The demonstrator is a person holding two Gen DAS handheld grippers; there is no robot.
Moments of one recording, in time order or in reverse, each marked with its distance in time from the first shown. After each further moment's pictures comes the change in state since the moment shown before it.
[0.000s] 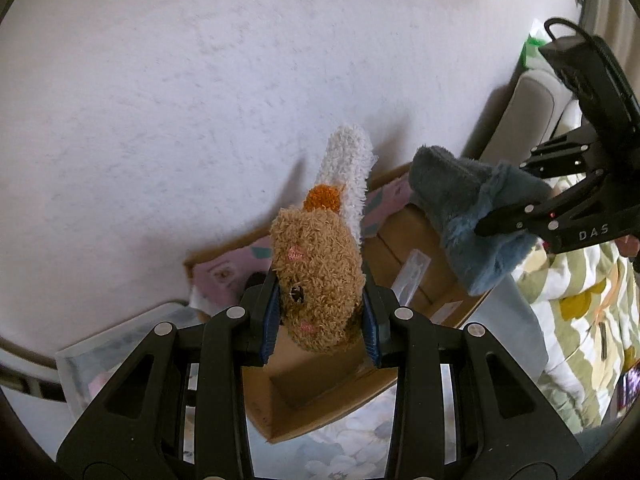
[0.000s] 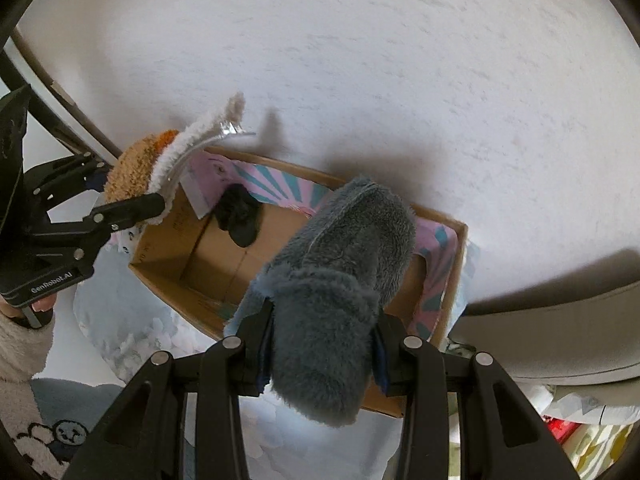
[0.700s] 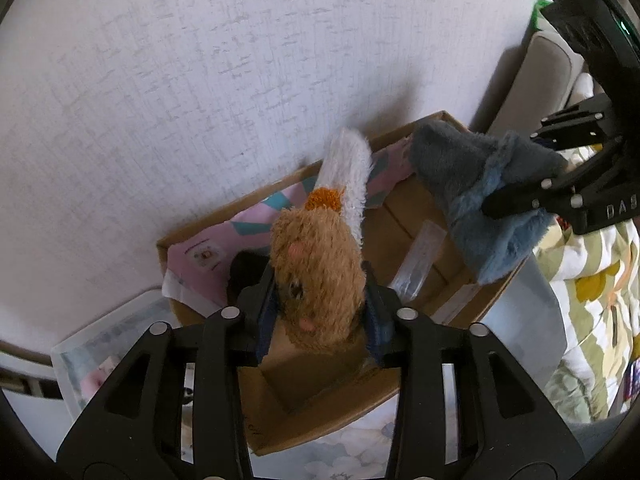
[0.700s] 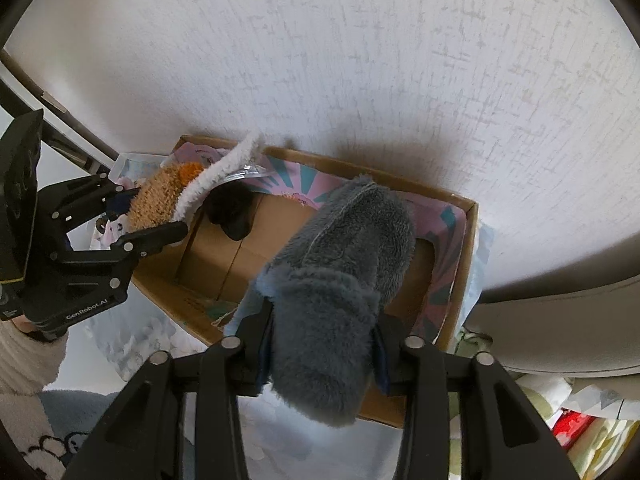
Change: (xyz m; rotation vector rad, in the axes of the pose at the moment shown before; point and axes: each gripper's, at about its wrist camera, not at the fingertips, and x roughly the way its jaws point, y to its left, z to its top) left arm 0.038 -0.016 -0.009 0.021 0.095 0.032; right arm 0.013 -0.023 0.001 0.068 0.038 0.039
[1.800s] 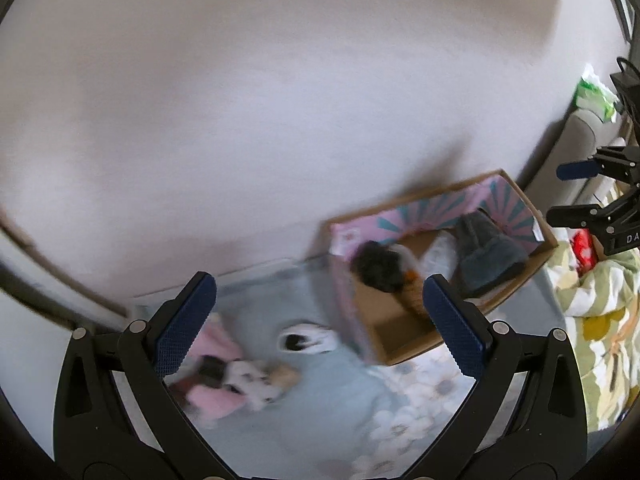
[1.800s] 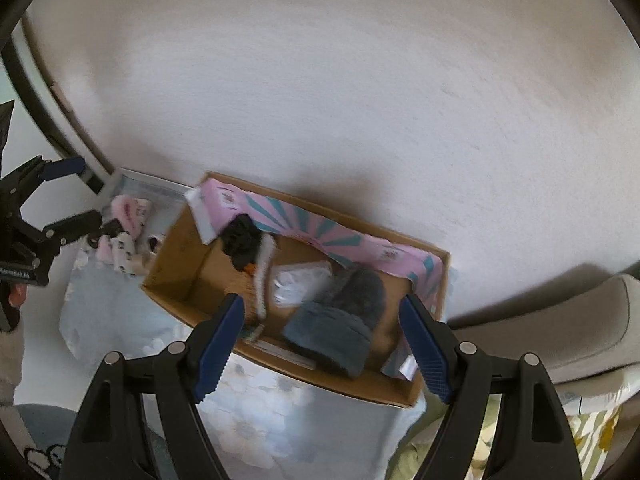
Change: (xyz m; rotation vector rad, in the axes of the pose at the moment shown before) left arm -0.138 0.112 -0.036 -0.181 -0.130 0.165; right arm -0.061 0.073 0.007 -0.061 -0.148 -0.181
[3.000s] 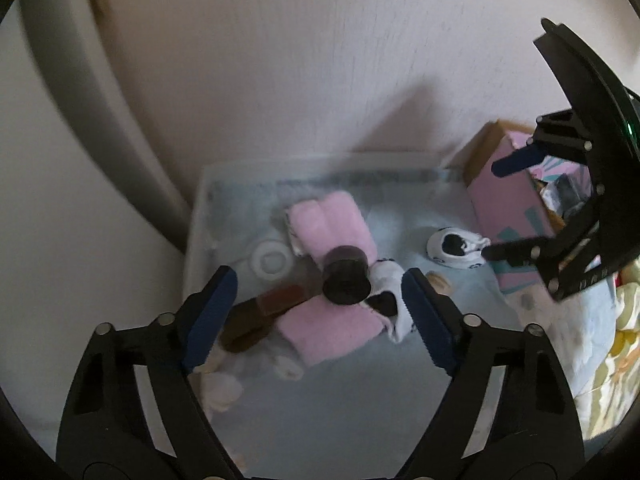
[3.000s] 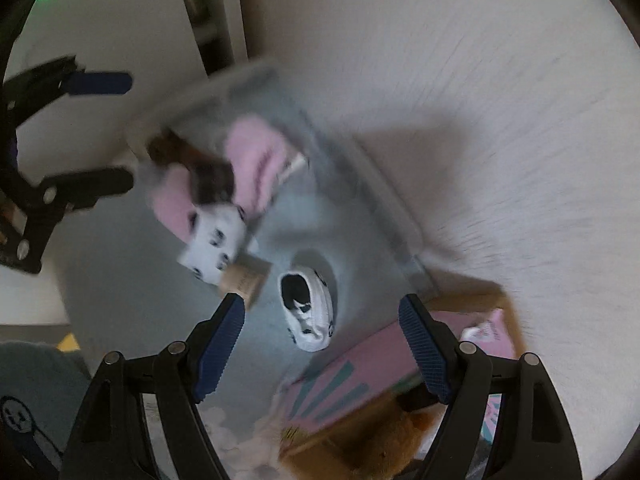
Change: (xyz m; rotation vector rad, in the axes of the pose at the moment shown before) left arm 0.063 0.141 -0.130 -0.239 0.125 0.054; right arm 0.175 0.247 0.058 -0.648 0.218 0.135
